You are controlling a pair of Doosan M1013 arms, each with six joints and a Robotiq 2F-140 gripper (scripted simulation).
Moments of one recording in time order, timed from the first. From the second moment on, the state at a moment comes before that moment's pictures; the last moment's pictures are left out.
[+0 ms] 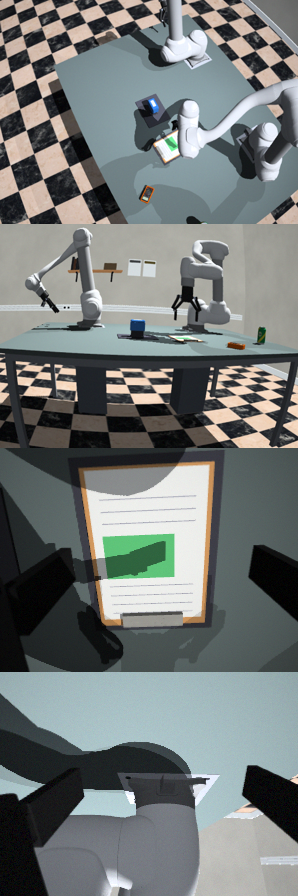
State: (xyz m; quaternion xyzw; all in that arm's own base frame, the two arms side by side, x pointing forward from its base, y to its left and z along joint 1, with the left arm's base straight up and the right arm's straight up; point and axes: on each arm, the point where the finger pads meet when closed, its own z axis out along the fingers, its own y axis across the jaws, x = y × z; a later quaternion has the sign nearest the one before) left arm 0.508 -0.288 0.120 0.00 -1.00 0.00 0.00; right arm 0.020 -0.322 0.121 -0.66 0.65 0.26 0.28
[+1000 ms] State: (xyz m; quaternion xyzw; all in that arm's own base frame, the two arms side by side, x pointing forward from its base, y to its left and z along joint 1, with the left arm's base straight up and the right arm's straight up) left arm 0.510 -0.289 0.139 -0.16 -0.99 0.00 0.00; right arm 0.020 -0.322 0.121 -0.66 0.65 0.26 0.28
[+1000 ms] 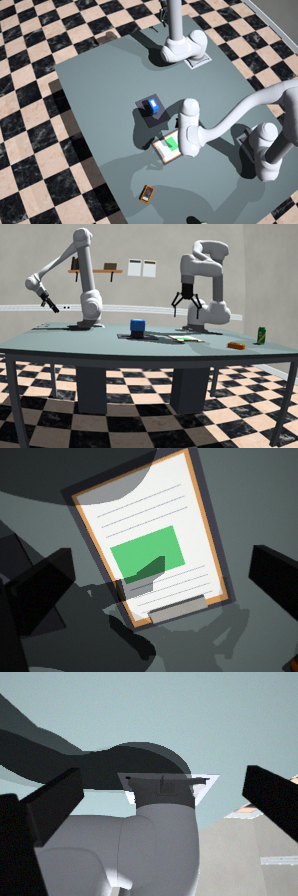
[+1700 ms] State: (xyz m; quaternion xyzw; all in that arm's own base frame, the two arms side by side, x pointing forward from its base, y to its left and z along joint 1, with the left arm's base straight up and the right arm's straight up) left arm 0.510 -0.289 0.162 -0.35 -0.94 0.00 0.00; right arm 0.020 -0.322 0.121 -0.66 0.65 0.26 0.28
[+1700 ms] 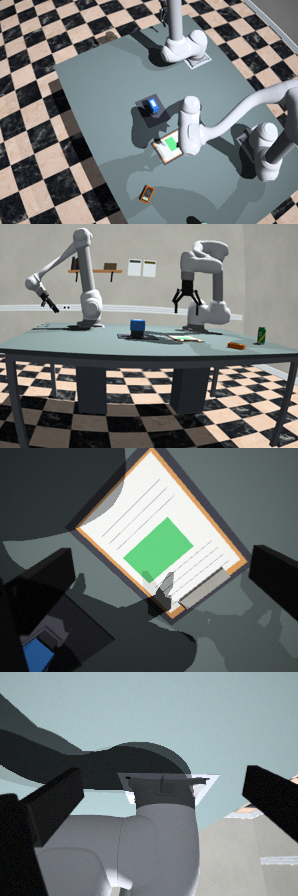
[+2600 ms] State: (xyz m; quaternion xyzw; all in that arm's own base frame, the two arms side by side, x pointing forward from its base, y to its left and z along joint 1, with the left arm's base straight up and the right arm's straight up) left arm 0.510 -0.289 0.193 -0.58 -0.81 0.00 0.00; right arm 0.020 -0.322 0.121 -0.66 0.65 0.26 0.28
